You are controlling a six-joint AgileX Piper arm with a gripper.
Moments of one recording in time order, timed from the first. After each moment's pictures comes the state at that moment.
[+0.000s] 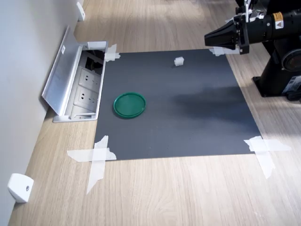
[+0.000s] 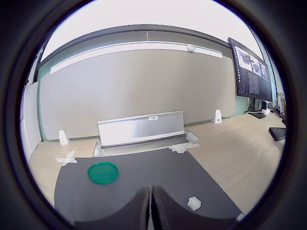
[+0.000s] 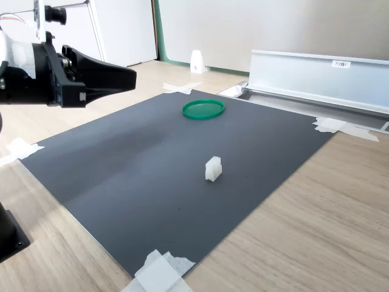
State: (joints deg) arm -9.5 12.2 0.1 4.0 -0.7 0.9
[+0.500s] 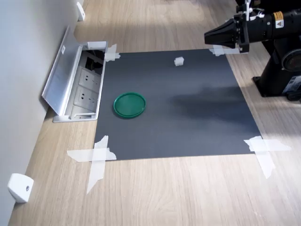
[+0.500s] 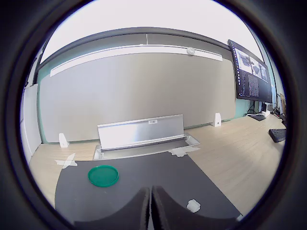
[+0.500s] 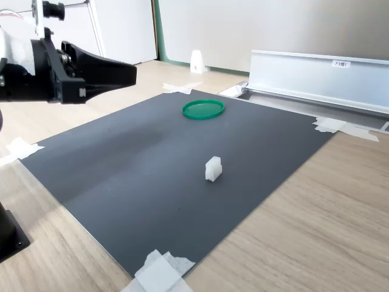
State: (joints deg) arm -9.5 12.2 0.1 4.0 -1.1 0.9
